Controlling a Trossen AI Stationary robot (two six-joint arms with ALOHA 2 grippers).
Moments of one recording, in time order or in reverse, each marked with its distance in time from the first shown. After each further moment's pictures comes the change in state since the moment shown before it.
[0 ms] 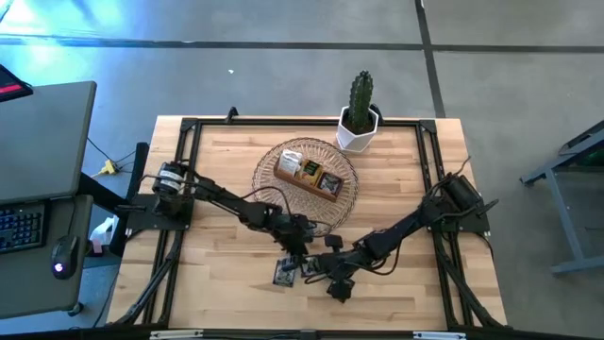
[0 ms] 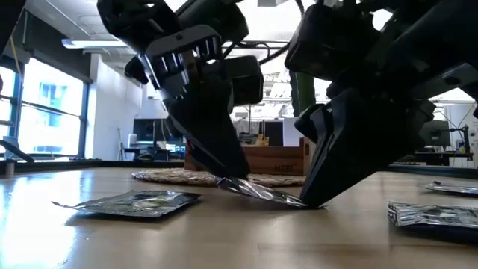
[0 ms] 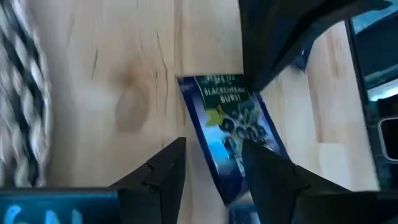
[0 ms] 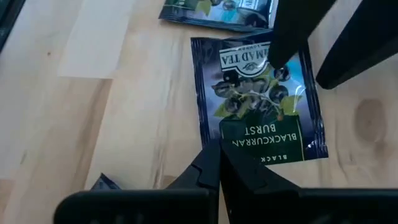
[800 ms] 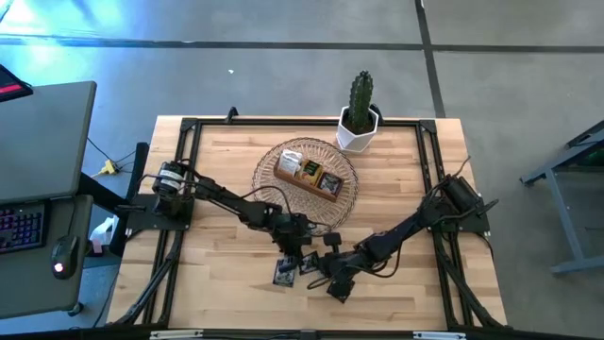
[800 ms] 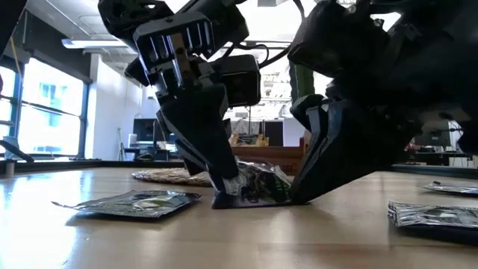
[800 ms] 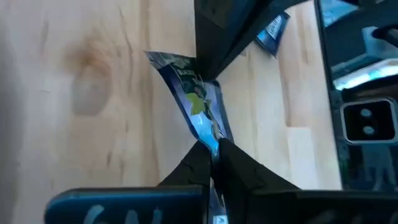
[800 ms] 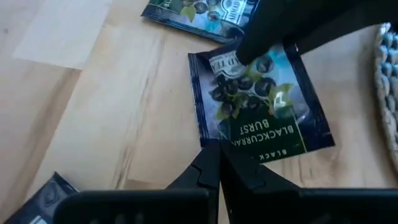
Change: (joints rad) left arm 0.016 0.000 0.000 -0.007 0.112 -0.032; right arm 0.014 0.002 -0.007 0.056 0.138 -0.143
